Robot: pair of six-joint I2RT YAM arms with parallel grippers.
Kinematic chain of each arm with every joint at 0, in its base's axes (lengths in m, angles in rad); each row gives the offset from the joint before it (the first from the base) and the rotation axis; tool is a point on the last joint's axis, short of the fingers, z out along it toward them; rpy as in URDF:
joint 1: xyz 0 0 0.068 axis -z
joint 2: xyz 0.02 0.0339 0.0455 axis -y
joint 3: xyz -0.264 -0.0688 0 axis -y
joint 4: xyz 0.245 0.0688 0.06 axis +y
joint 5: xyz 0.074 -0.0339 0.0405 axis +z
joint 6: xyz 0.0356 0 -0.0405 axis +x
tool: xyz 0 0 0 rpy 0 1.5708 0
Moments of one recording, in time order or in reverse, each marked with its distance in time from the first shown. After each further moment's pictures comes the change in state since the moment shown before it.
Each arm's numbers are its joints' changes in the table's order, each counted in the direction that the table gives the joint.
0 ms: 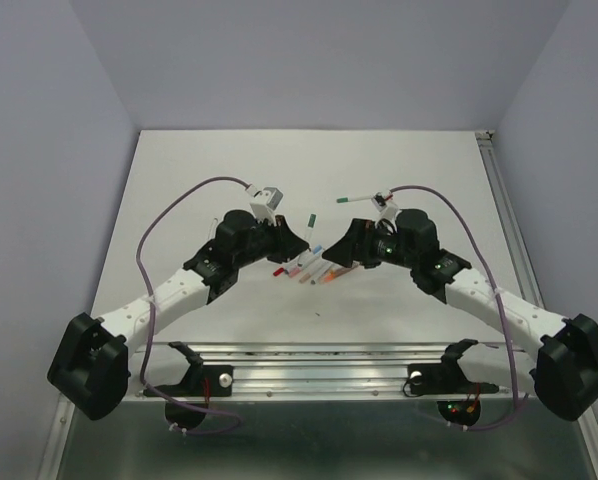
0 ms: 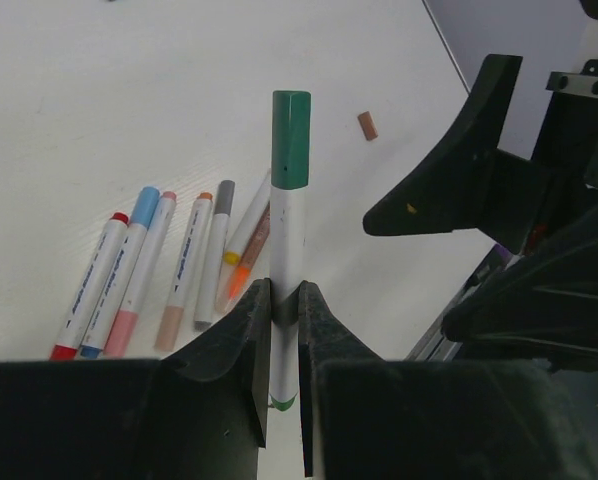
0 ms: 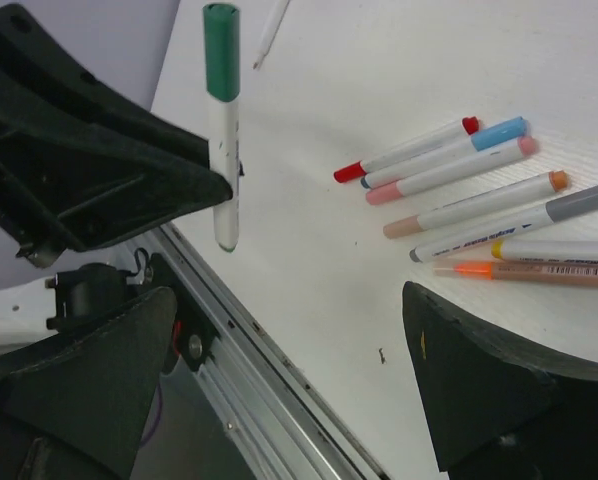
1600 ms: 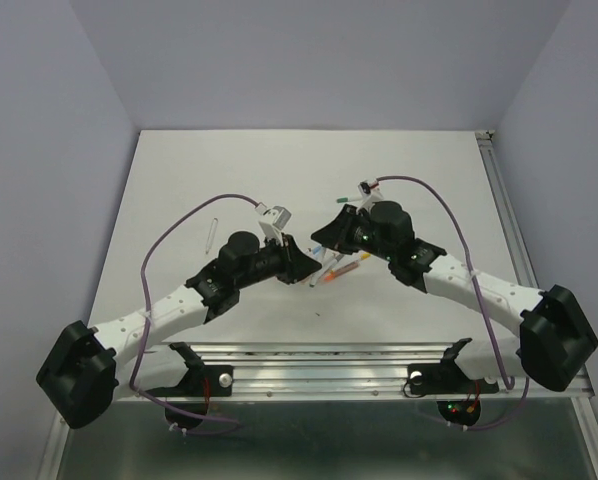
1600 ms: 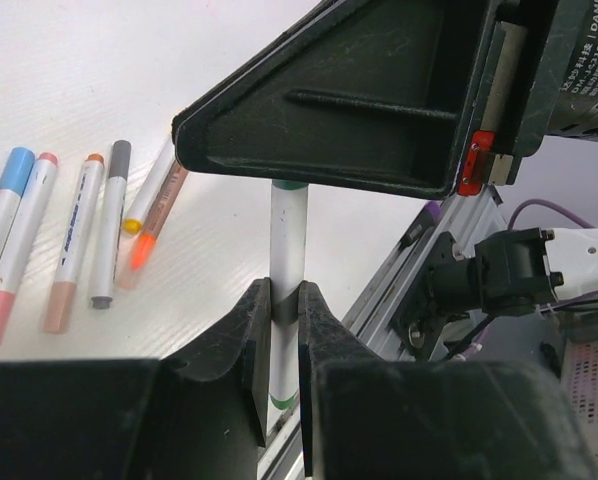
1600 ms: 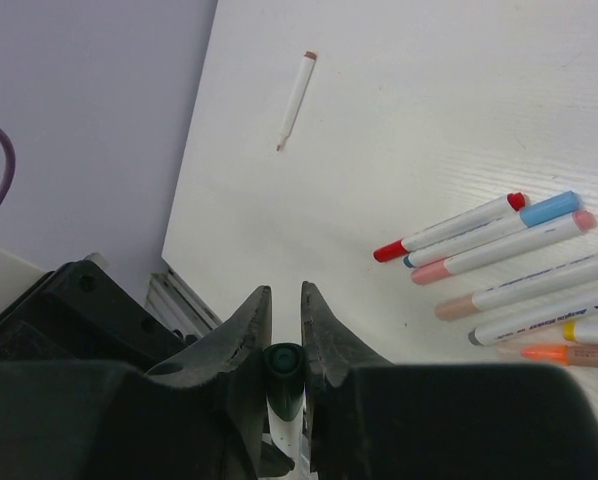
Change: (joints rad) left arm 0.141 0.089 -0.116 -0.114 -0.013 -0.107; right arm -0.130 -0.174 0.135 -0.116 -0.266 0.161
